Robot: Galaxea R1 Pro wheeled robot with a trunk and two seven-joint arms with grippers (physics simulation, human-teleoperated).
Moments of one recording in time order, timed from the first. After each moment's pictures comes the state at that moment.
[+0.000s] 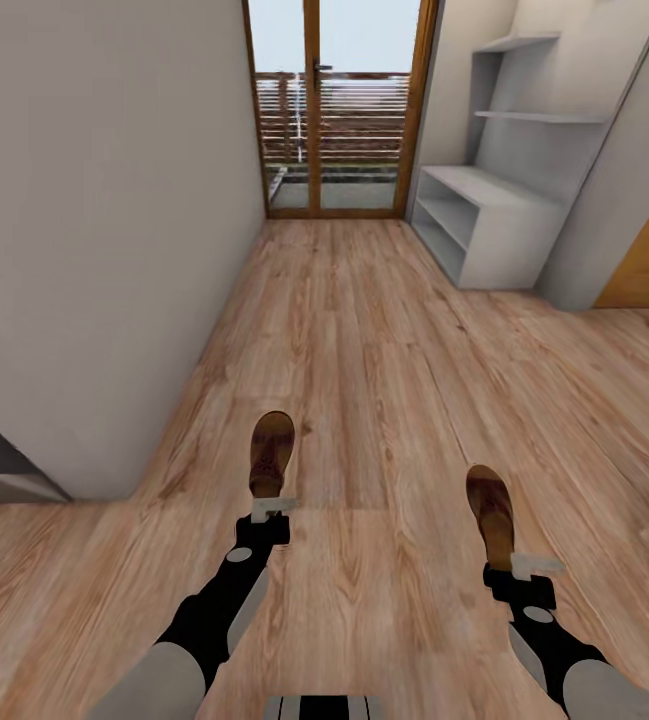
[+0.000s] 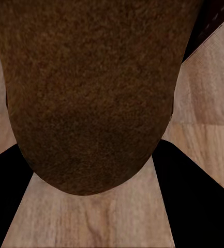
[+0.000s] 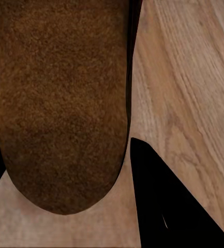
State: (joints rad) left arm -0.60 -0.17 -0.20 -0.68 0.13 0.09 0.23; right arm -0.64 -0.15 -0.06 -0.21 0.04 -0.21 -0.23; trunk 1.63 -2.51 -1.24
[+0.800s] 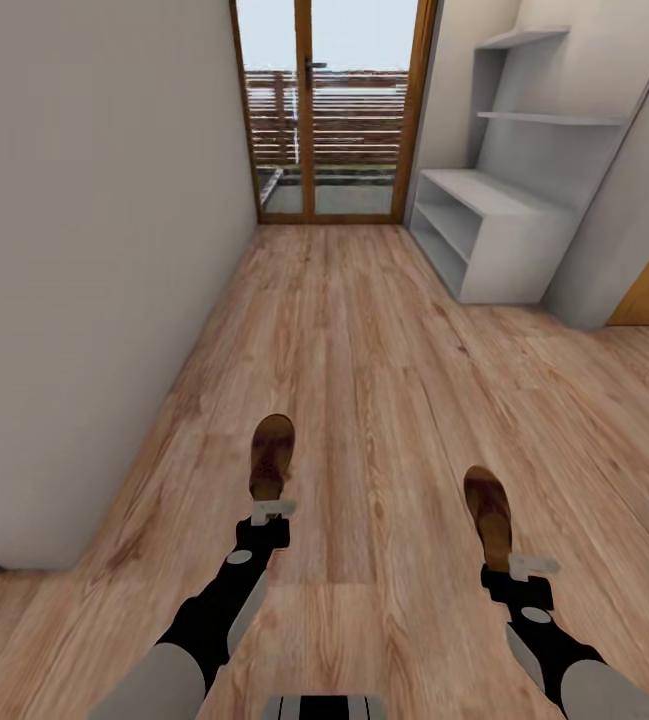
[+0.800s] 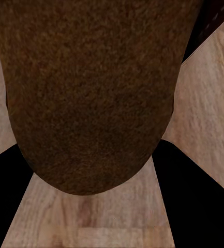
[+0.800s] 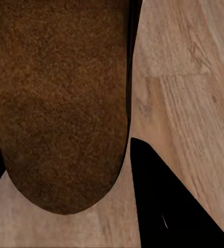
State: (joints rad) left arm -0.60 -0.17 -0.20 -0.66 0.13 0.09 0.23; right arm -0.64 -0.15 -0.06 -0.21 0.03 -0.21 -0.23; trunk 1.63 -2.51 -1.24
